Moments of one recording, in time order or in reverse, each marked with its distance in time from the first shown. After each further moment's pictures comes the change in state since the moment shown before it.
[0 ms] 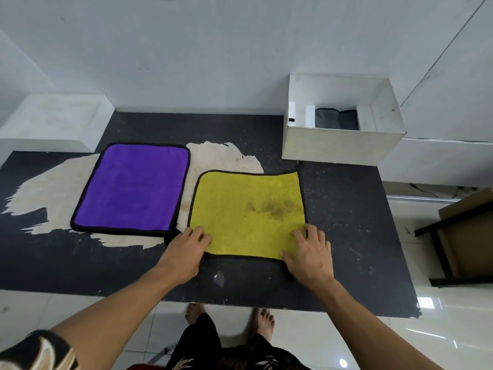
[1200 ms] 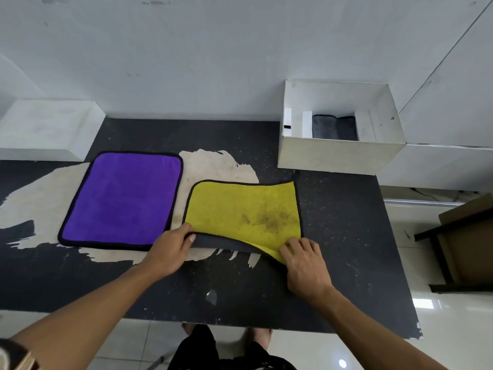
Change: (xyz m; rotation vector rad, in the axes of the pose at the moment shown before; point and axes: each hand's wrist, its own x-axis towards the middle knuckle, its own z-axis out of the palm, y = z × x) left_hand 0.030 -0.027 -0.022 -0.566 0.167 -0.173; right_hand 0.020 0.016 0.000 -0.136 -0.047 -0.348
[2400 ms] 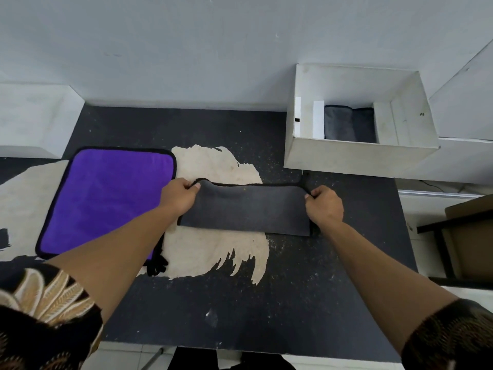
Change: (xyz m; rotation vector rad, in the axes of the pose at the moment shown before) left_hand 0.152 0.008 -0.025 -0.216 0.102 -0.523; right_hand 0.150 0.062 -0.041 0.702 0.088 0.839
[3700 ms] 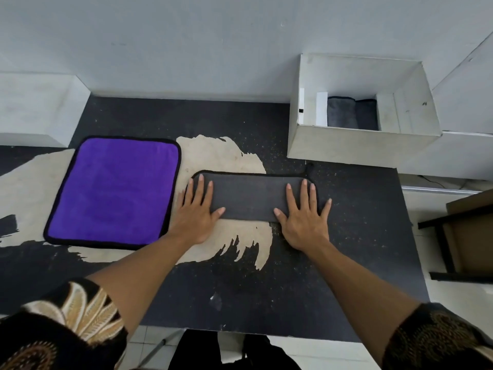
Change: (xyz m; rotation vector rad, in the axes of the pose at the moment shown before) left_hand -0.050 -0.047 0.047 0.728 -0.104 0.387; right_hand -0.056 0.031 0.048 -0.699 -0.107 -0.460
